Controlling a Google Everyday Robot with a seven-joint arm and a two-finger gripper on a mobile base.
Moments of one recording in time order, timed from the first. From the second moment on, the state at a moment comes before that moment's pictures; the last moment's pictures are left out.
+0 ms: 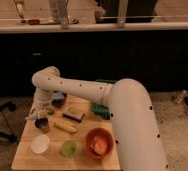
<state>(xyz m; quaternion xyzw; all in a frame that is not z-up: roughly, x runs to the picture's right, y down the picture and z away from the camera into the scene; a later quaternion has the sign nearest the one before) -0.288 0.136 0.780 -0.36 -0.29 -0.19 0.87</state>
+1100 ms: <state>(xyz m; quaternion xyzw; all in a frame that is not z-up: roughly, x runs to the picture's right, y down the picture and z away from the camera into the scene) -0.287 0.126 0.745 -0.28 -0.44 -0.12 0.84</state>
